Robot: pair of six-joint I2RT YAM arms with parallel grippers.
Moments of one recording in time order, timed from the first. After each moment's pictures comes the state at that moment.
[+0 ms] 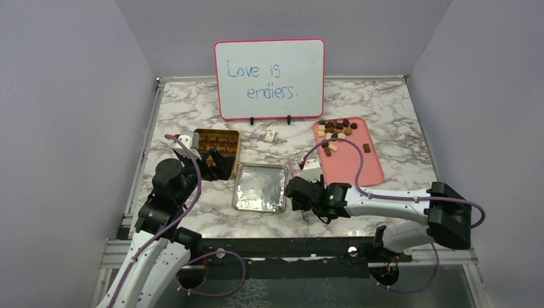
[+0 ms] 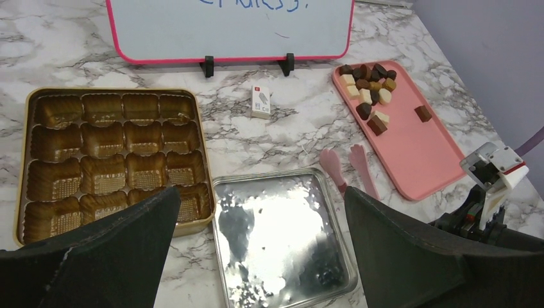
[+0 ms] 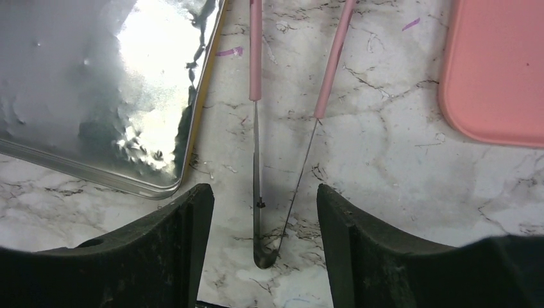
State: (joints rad) left arm -0.35 0.48 0.63 -0.34 0.07 -0.33; right arm 1.19 1.34 0.79 -0.51 0.56 0.86
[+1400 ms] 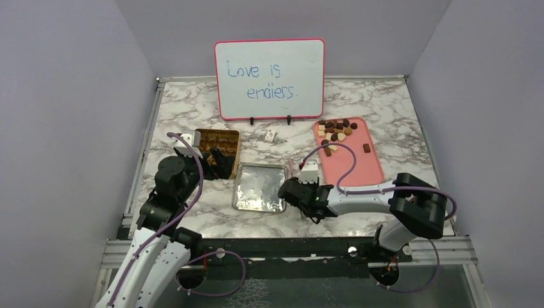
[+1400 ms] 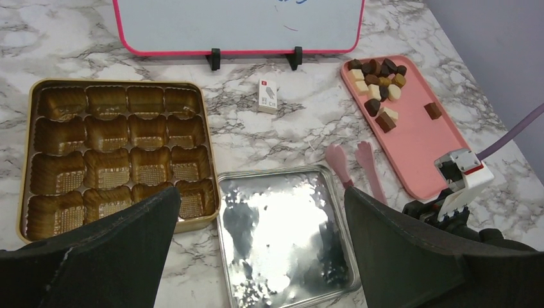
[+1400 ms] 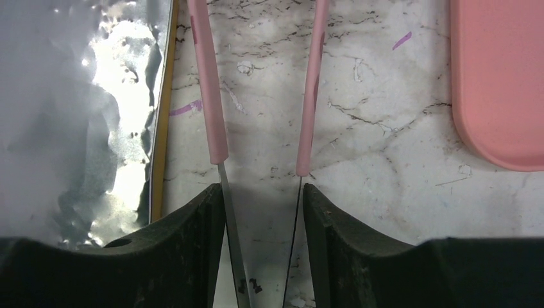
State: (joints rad) left arm -0.35 0.50 0.63 -0.34 0.05 -0.34; right arm 1.15 1.56 0.73 -0.28 0.67 0.96
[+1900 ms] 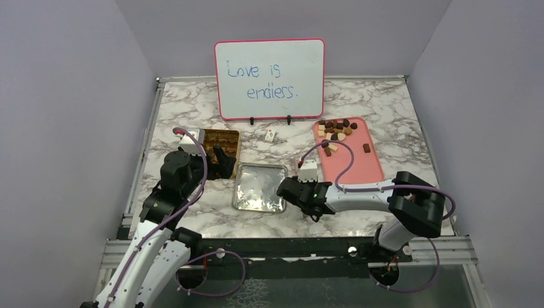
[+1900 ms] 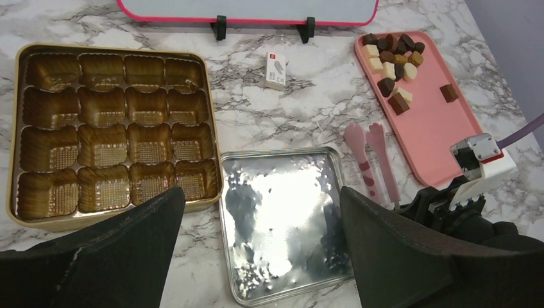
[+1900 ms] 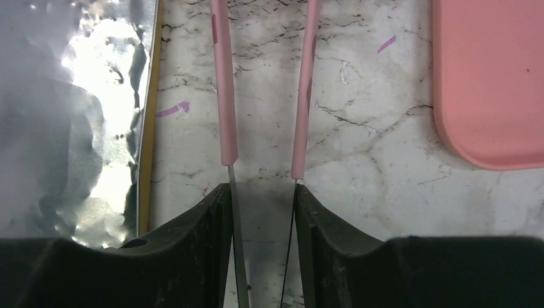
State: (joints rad) left arm -0.35 0.57 0.65 -0.39 0.05 -0.36; right arm 1.14 1.59 0.78 -0.34 0.70 0.96
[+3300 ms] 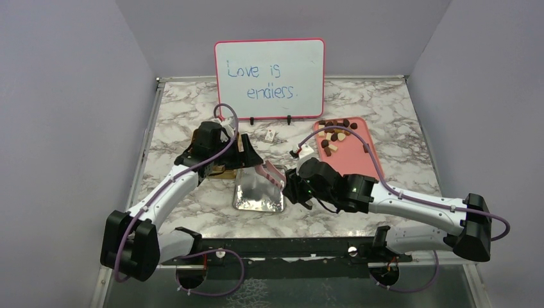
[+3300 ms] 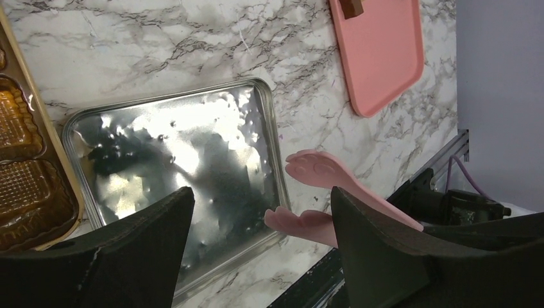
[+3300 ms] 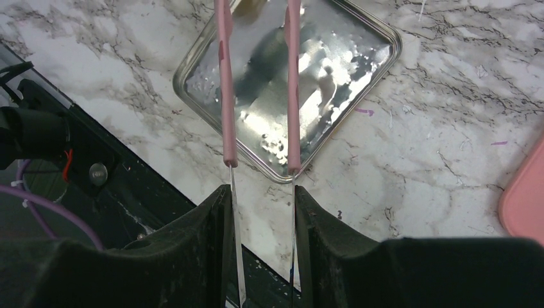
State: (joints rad) left arm -0.35 1.17 0.76 -0.25 0.48 -0.54; right arm 1.14 1.17 0.90 -0.41 0.25 0.52
